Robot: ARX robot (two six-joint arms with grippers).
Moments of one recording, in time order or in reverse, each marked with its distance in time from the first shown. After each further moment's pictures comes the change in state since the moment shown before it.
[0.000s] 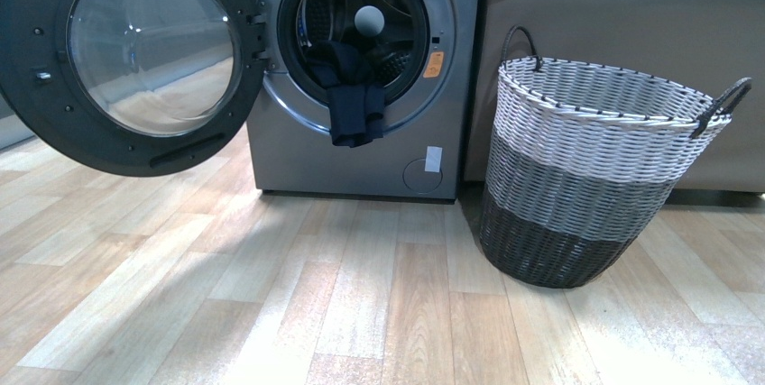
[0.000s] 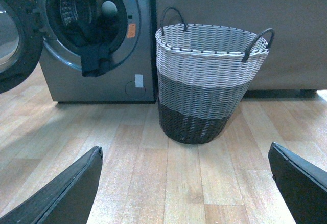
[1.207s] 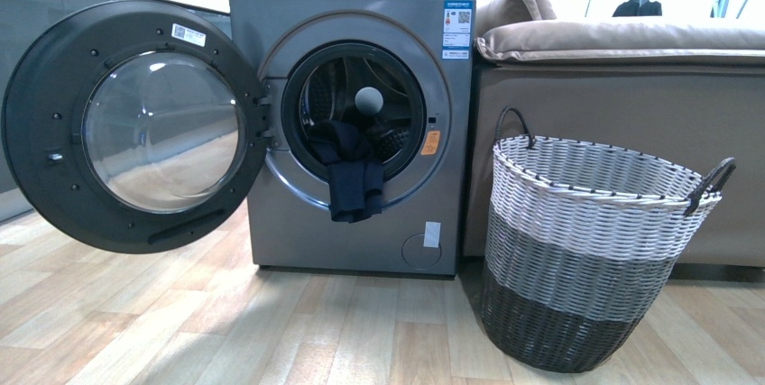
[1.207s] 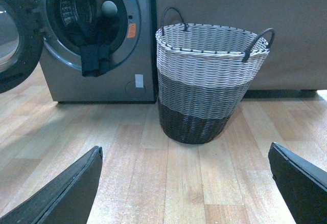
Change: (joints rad) left arm 0.000 0.000 0.000 0.000 0.000 0.000; right arm 0.000 0.000 0.000 0.000 0.000 0.000
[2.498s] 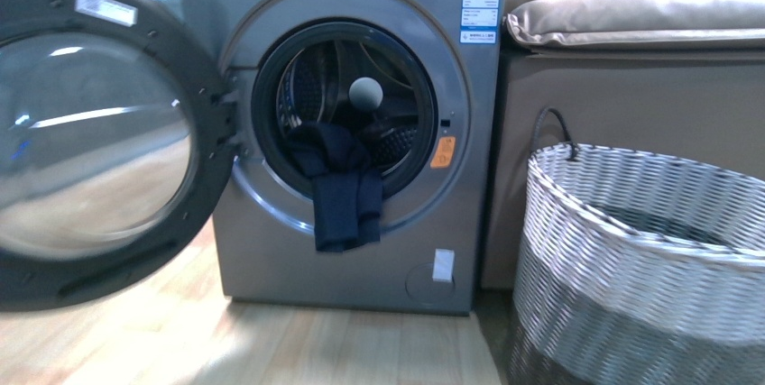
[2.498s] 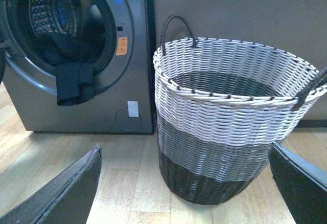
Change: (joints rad) left arm 0.000 0.001 0.000 -0.001 -0.002 0.000; right arm -0.001 0.000 0.000 0.001 0.000 0.000
